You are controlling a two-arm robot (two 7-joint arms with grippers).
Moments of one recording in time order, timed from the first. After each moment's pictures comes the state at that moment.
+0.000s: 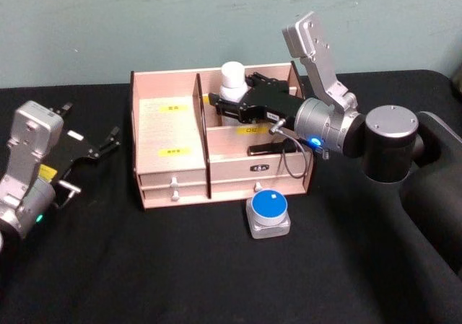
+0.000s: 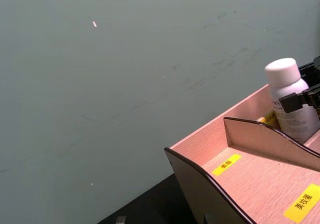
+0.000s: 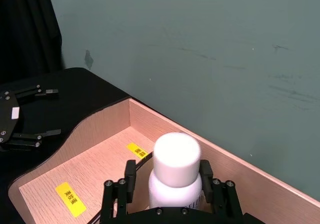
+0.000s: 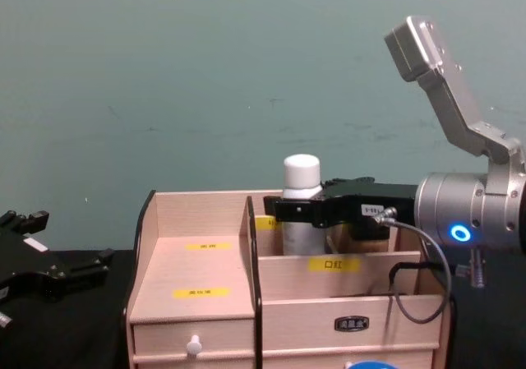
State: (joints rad) left arm -0.20 0.60 0.45 -1.41 -0.25 -0.12 0.03; right arm 0.61 0.22 -0.51 -1.08 0.32 0.10 0.50
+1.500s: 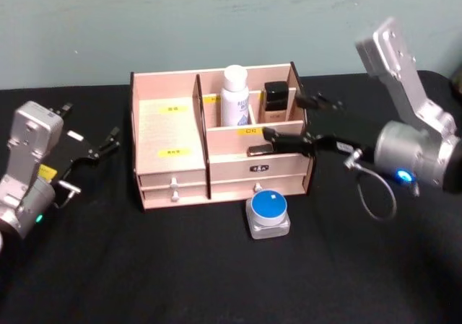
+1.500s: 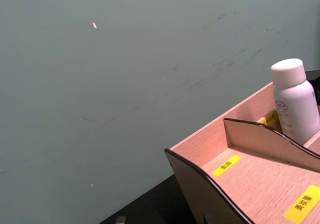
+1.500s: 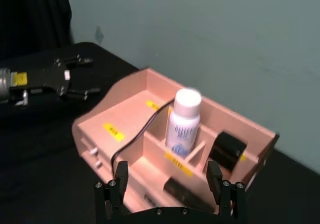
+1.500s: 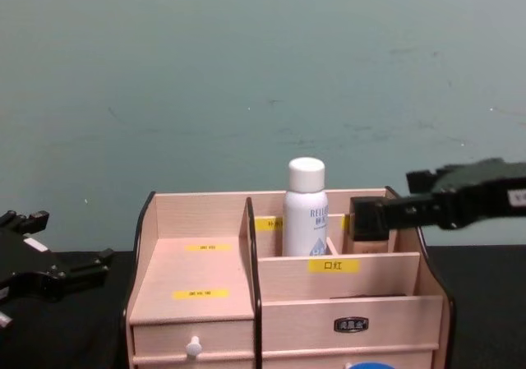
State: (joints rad) left arm -0.20 0.60 0.45 -1.41 -0.25 -0.12 0.03; right arm 0.28 0.56 -0.40 -1.74 0.42 0.42 0.43
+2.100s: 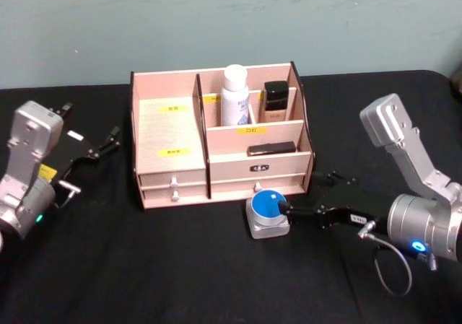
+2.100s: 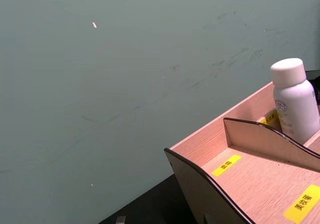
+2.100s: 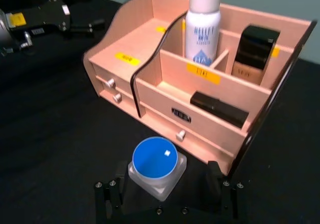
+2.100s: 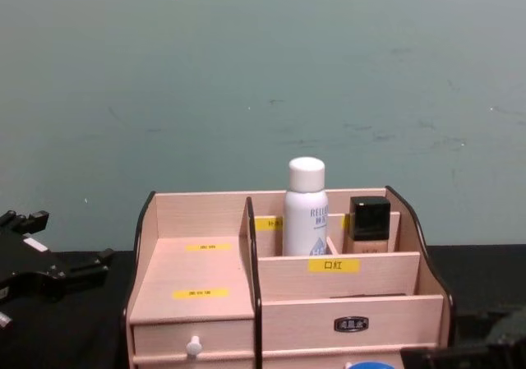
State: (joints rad) left arm -0.20 0.60 0.45 -1.41 -0.25 -0.12 0.03; right arm 0.07 0.63 -0.38 -1.85 0.52 0.54 0.33
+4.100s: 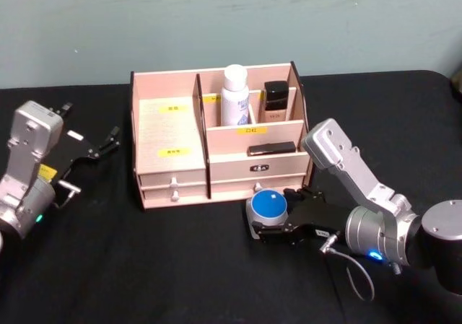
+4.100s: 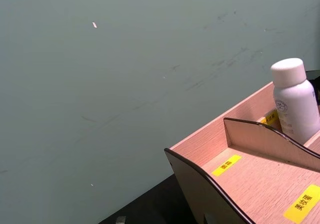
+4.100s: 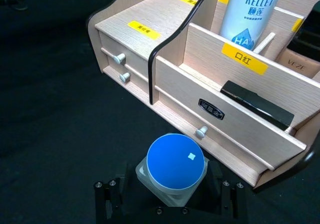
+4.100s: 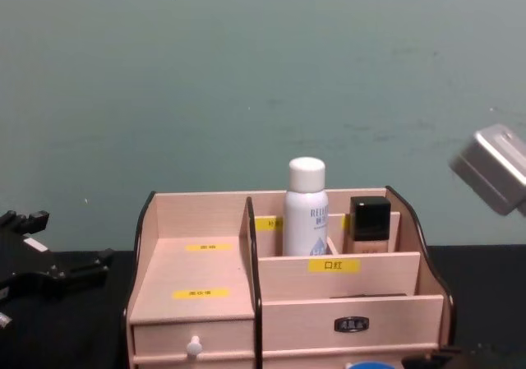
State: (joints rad) left arm -0.20 0.60 0.45 -1.41 -0.25 -0.12 0.03; right arm 0.14 0.52 -0.48 -1.75 0.29 0.57 0.37
